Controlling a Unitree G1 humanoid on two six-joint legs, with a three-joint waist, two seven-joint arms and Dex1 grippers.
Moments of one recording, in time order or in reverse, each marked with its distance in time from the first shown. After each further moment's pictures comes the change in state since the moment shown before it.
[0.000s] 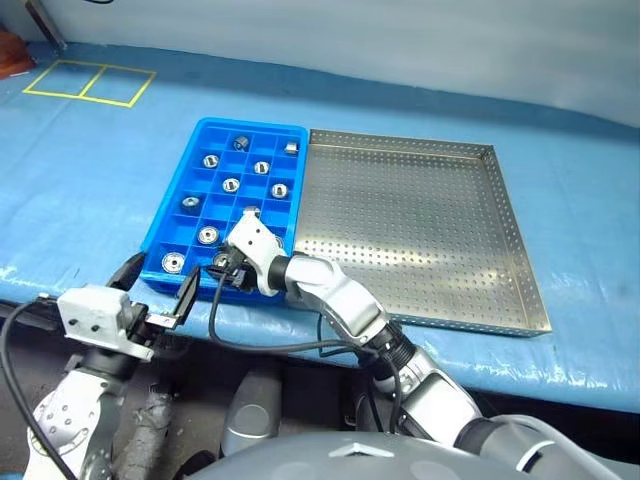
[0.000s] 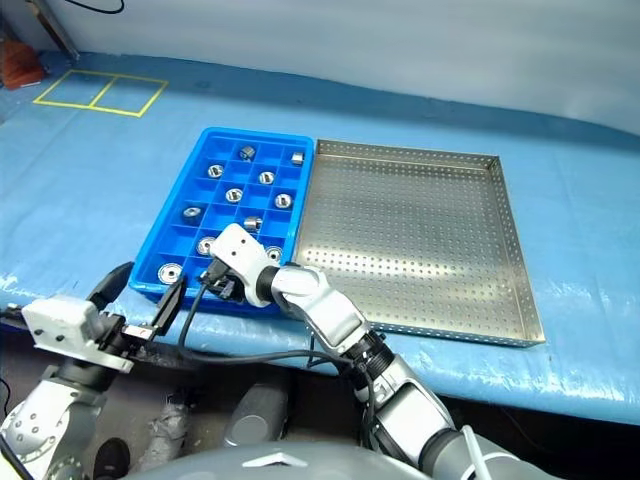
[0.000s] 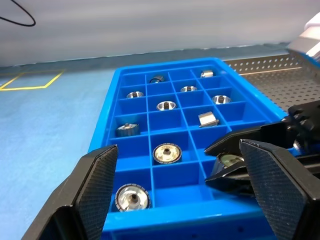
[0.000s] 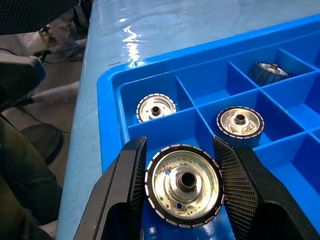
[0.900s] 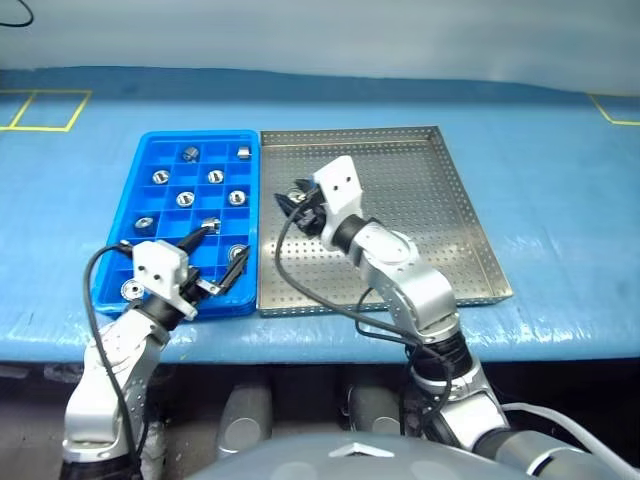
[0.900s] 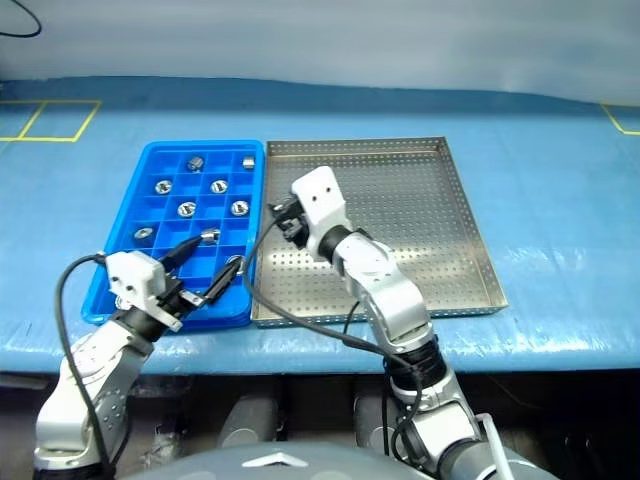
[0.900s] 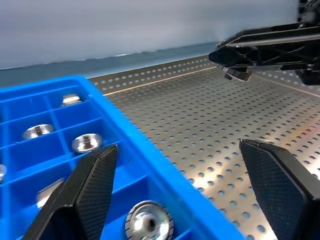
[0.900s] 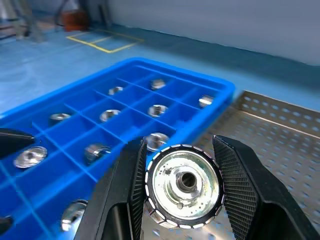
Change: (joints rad) left arm -0.273 0.082 -0.127 0.197 0.005 0.065 -0.091; right arm 0.055 -0.117 -0.216 -0.439 0.039 0.217 -0.189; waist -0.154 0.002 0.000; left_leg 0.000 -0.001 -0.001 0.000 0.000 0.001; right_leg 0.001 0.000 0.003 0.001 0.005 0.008
